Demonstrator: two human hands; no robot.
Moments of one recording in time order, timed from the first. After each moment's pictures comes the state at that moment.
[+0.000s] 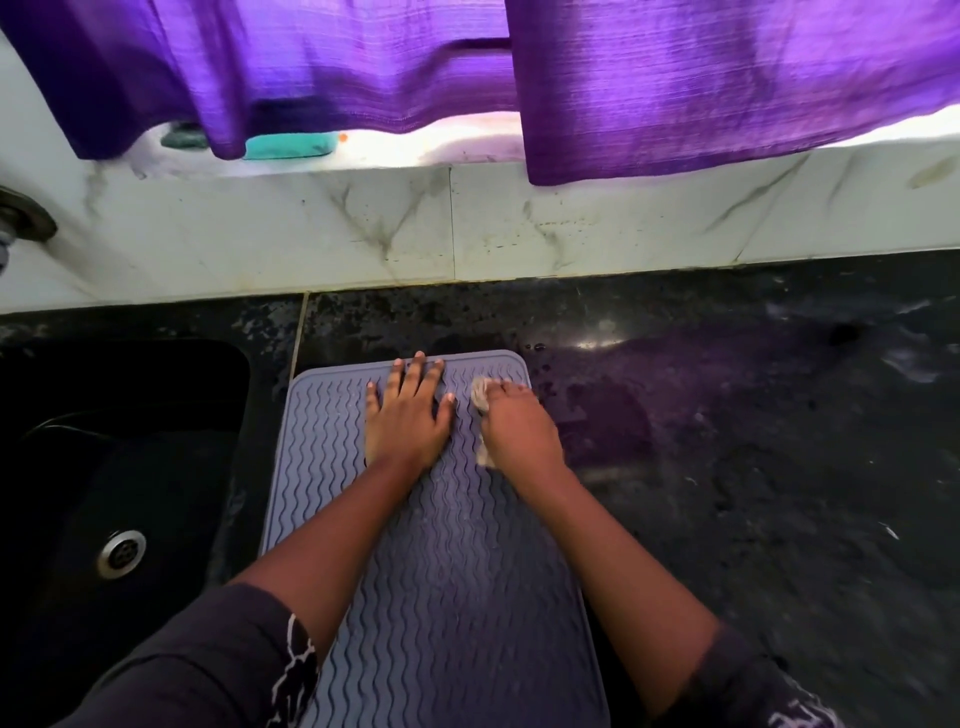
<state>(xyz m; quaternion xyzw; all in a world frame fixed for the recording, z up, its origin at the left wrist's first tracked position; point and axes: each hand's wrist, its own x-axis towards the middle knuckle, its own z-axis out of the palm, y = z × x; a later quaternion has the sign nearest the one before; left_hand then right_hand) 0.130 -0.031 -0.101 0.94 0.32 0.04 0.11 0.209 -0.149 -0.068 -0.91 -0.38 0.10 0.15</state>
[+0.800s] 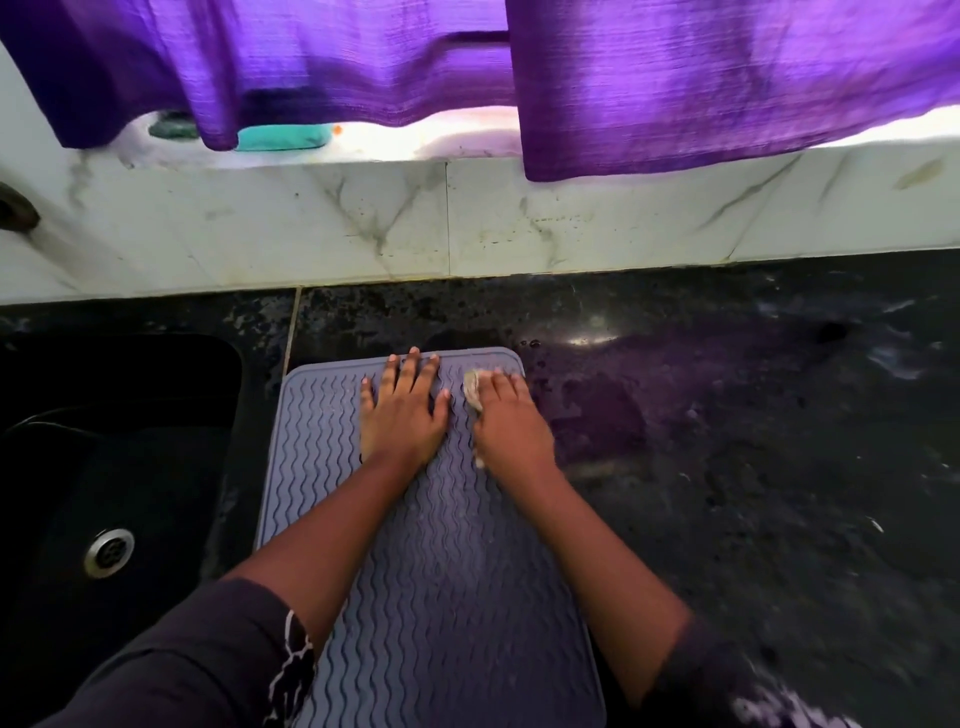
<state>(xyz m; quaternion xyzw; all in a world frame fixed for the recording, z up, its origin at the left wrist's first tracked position) 0.132 -0.029 -0.104 0.94 0.33 0.04 0.11 0.204 -0.152 -0.075 -0.91 -0.38 0.11 0.14</state>
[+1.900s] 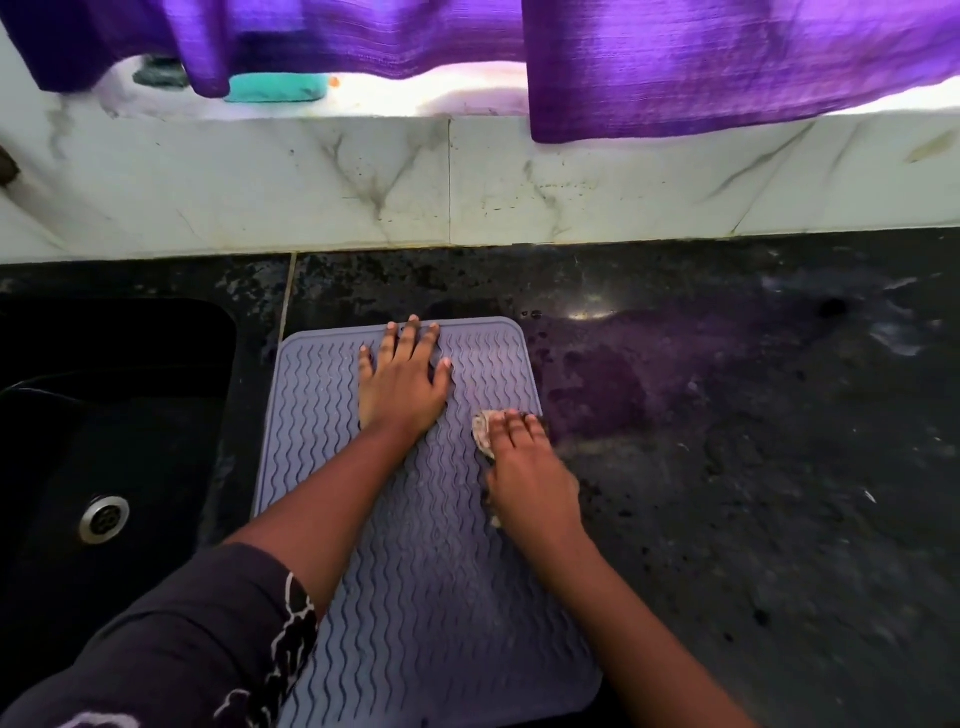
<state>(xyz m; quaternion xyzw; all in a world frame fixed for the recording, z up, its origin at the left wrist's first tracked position) 0.134 -0.027 -0.112 0.94 0.33 0.05 0.09 0.142 -0.212 -0.075 -0.91 -0.38 0.12 0.10</state>
